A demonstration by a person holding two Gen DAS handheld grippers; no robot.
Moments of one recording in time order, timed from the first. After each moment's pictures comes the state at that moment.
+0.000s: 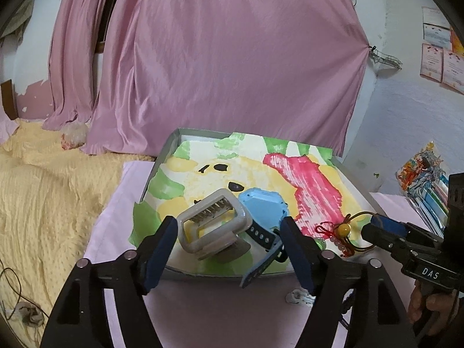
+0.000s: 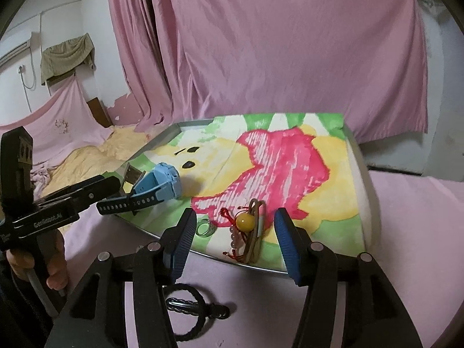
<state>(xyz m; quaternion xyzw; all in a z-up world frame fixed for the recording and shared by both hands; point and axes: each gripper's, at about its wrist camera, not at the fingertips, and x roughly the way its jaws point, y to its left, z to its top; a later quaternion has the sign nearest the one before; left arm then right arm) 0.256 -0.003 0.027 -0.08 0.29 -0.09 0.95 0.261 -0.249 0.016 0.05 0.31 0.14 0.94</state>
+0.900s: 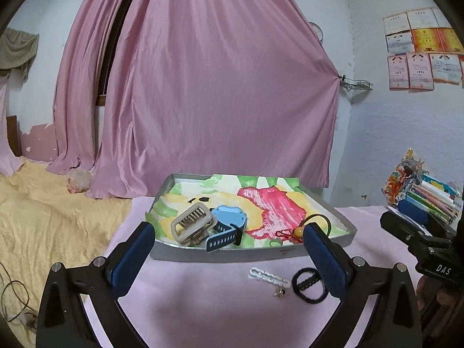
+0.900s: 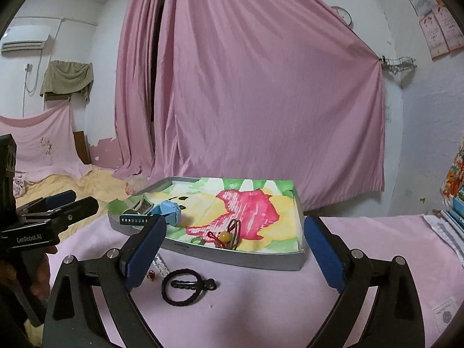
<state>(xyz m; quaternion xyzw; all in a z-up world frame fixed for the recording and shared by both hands) 0.150 -0.015 0.049 -0.05 0.16 -0.10 0.98 0.130 -0.263 0.054 0.01 0.12 0.06 0.99</state>
